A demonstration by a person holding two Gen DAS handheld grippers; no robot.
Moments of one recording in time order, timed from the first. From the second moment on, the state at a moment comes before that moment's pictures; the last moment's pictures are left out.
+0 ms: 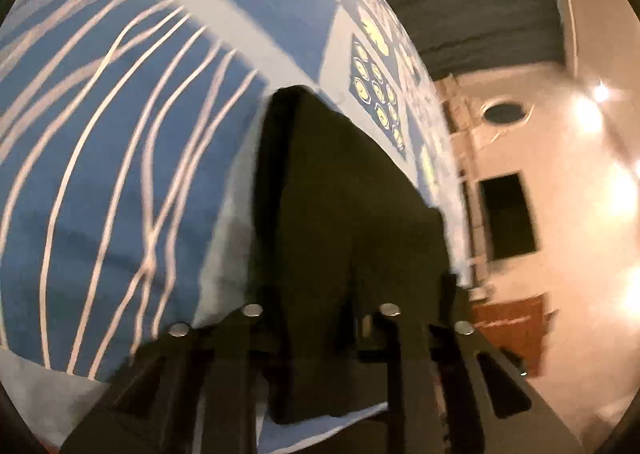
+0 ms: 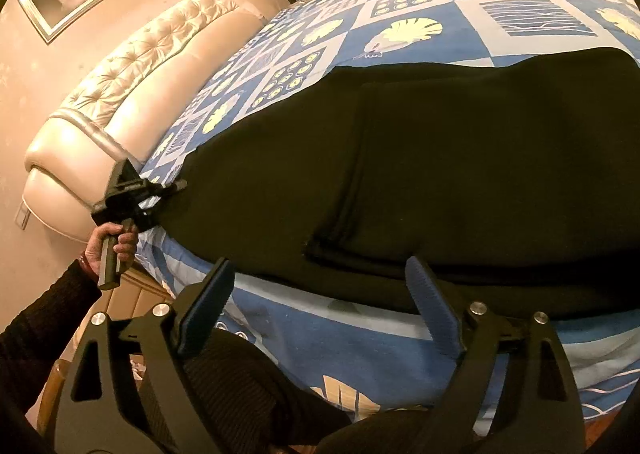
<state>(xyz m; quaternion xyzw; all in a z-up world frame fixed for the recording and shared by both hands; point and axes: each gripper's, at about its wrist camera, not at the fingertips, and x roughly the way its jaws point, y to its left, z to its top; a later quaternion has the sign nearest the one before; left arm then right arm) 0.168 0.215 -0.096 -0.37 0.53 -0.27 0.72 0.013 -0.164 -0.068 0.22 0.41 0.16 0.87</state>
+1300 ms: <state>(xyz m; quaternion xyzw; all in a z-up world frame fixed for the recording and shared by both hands) 0.128 0.001 0.075 -0.28 0.44 -0.41 0.75 -0.015 -0.173 -0.069 0.31 0.38 0.16 0.86</state>
